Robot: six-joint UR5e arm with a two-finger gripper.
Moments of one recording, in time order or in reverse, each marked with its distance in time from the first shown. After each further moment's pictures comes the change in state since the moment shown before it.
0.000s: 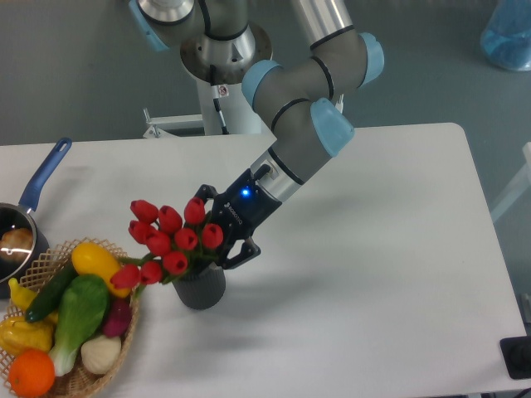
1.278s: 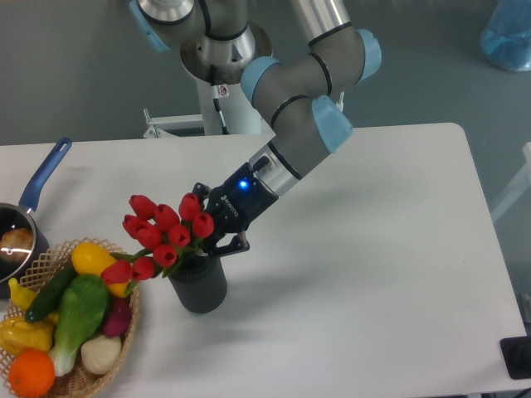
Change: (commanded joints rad) arm 0.021 0.043 -0.057 -0.003 -0.129 0.044
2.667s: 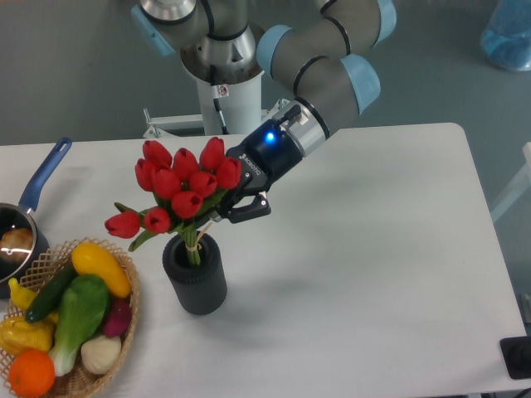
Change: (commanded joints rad) arm 0.078 0.087 0.015 -0.002 -0.224 -0.040
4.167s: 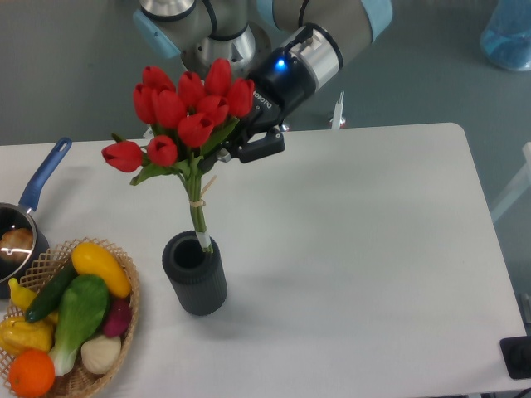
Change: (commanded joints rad) arm 0.089 0.158 0.009 -0.002 -0.032 -0.178
